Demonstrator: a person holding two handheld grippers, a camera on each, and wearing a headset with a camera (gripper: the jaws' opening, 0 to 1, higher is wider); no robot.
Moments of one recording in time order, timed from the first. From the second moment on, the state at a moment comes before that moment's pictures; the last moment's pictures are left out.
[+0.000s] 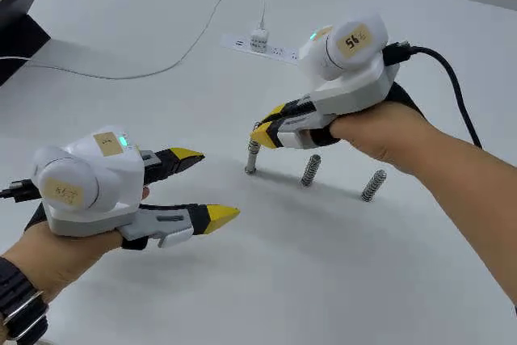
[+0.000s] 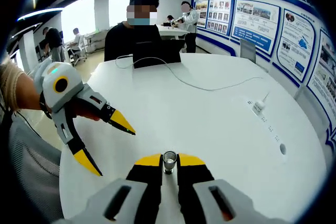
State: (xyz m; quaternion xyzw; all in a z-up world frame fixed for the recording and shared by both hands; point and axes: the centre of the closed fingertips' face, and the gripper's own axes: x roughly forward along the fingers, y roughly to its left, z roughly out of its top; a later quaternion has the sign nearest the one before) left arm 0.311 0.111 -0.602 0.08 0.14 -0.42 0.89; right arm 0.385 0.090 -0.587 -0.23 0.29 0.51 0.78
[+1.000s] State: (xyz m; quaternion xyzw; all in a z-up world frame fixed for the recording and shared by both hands) left arm 0.310 0.108 -0.604 0.08 0.14 -0.42 0.89; right arm 0.365 0.091 -0.620 -0.23 0.32 0.50 0.77
